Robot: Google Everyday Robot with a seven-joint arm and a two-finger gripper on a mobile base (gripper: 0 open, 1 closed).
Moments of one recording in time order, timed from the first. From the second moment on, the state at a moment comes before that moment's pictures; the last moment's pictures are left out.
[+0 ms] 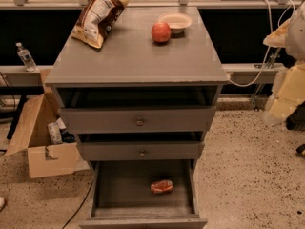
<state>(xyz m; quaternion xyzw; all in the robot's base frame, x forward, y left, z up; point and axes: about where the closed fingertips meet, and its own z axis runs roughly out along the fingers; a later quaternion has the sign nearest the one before) 0.438 -0.213 0.989 -0.60 0.78 -0.05 0.18</state>
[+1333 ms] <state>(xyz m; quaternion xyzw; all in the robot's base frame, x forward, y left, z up) 0.444 -0.171 0.878 -0.62 0.76 0.05 0.18</state>
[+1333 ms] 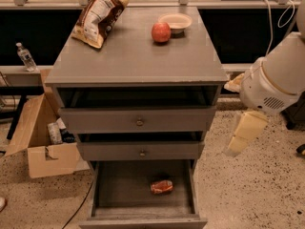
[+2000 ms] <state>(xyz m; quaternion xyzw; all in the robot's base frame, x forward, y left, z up) 0.441 -0.152 0.802 -0.63 0.74 0.10 0.19</state>
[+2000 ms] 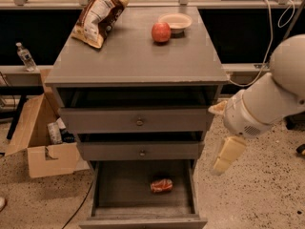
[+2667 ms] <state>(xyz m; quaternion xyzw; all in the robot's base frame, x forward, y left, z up) 0.446 -0.102 0.673 -0.63 0.73 0.20 0.19</state>
